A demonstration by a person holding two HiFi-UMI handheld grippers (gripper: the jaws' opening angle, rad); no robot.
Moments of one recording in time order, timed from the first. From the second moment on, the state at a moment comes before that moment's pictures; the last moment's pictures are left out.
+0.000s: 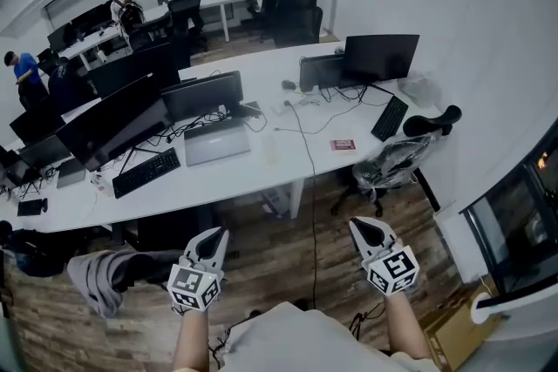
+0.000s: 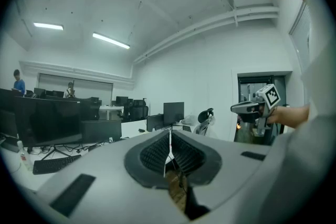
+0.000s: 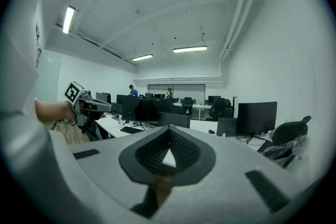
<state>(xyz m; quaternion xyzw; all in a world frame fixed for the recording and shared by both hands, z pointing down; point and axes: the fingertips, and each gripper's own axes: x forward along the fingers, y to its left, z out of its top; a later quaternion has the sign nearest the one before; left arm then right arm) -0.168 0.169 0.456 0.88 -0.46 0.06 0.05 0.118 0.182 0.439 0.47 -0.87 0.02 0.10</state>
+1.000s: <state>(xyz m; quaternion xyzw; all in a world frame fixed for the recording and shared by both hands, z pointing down) -0.114 0.136 0.474 0.87 -0.48 0.07 0.07 0.161 0.126 0.471 0.44 -0.89 0.04 0.10</state>
